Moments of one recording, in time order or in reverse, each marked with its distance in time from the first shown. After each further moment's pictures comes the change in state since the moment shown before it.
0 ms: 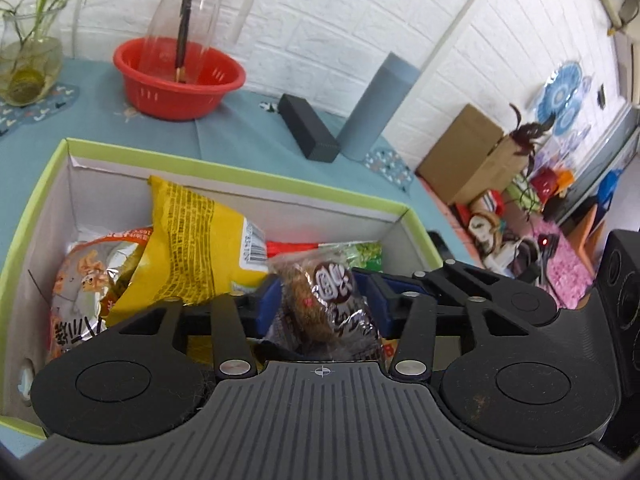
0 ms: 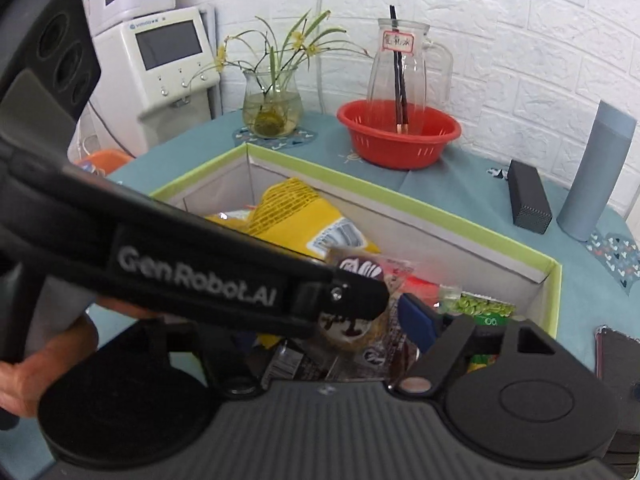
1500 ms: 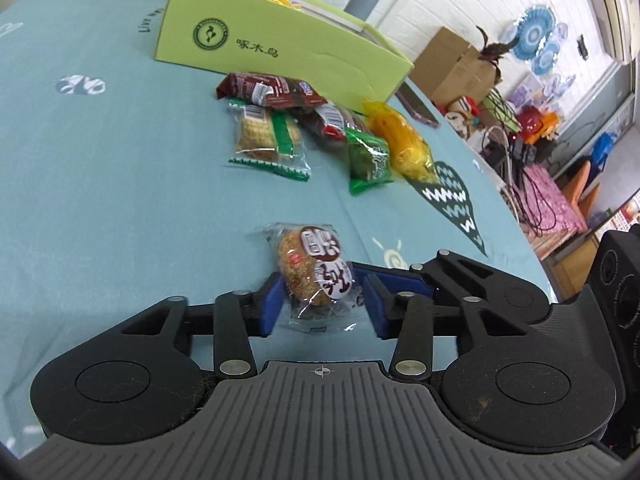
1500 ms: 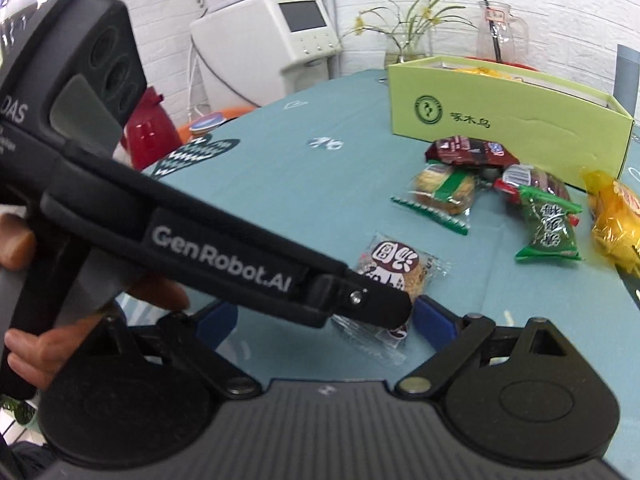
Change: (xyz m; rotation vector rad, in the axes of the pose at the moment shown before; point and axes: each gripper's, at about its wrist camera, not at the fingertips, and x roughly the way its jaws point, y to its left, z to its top) left arm -0.175 -0.025 -0.255 -0.028 0.108 0.020; right arm -0.157 0.212 -0.192 0.048 0.002 0.176
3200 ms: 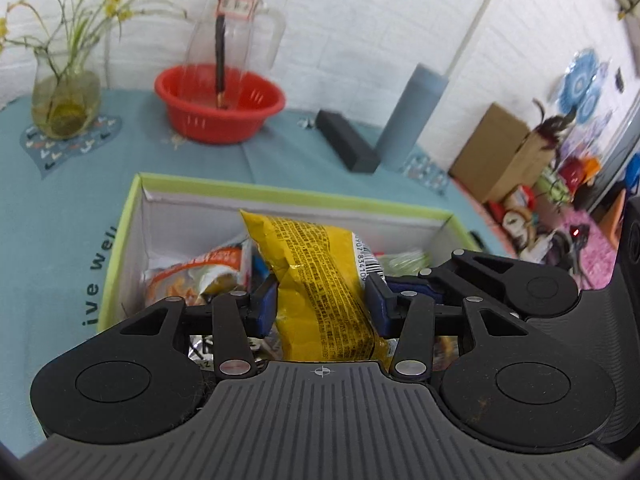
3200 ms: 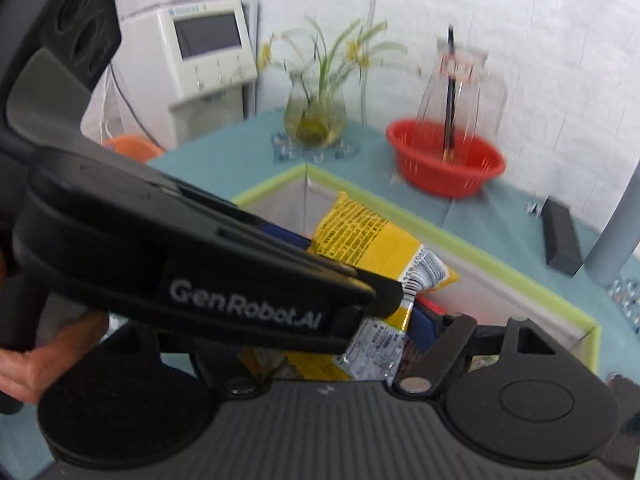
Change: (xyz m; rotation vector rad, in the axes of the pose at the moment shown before) left arm 0.134 0.034 0.277 0.092 -0.110 0.106; right arm 0.150 -0.199 0.222 -0.074 0.071 -0.075
